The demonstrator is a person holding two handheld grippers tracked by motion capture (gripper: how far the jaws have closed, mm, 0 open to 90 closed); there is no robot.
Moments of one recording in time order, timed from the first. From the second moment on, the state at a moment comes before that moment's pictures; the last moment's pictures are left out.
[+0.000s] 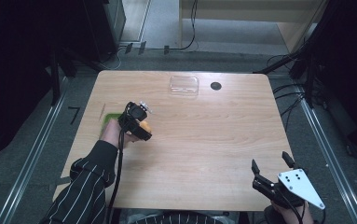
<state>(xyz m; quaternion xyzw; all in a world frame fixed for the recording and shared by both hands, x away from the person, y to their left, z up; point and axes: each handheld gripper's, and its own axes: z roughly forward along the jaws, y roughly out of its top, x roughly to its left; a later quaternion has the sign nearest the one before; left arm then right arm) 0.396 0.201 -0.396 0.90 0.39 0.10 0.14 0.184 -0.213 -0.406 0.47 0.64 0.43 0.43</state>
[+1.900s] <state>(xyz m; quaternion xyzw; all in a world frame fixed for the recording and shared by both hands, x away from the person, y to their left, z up) 0.415 0.282 -0.390 0.84 0.49 0.14 0.18 0.184 -0.212 -0.406 0.47 0.64 0.43 0.43</state>
